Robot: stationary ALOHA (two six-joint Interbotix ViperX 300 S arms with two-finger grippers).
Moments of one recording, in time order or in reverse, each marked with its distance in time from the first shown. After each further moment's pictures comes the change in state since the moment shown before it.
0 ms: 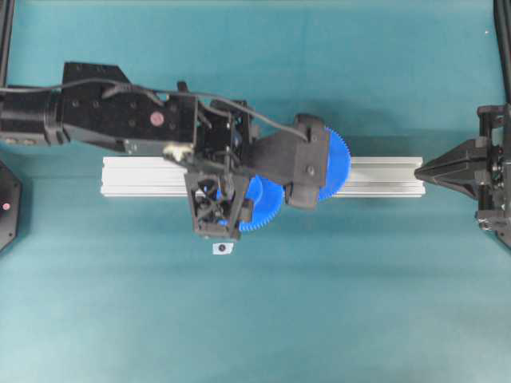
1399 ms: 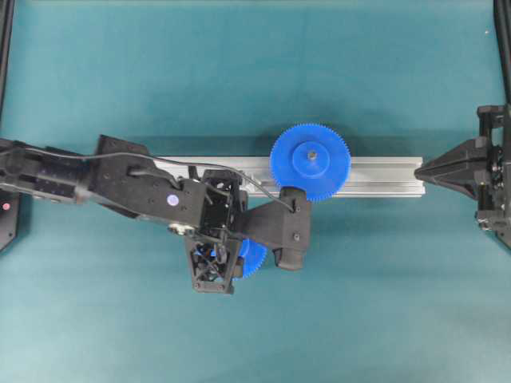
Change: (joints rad) left arm -0.144 0.072 0.198 -0.005 -0.209 -0.178; right arm 0.000 0.000 0.000 0.000 0.000 -0.002
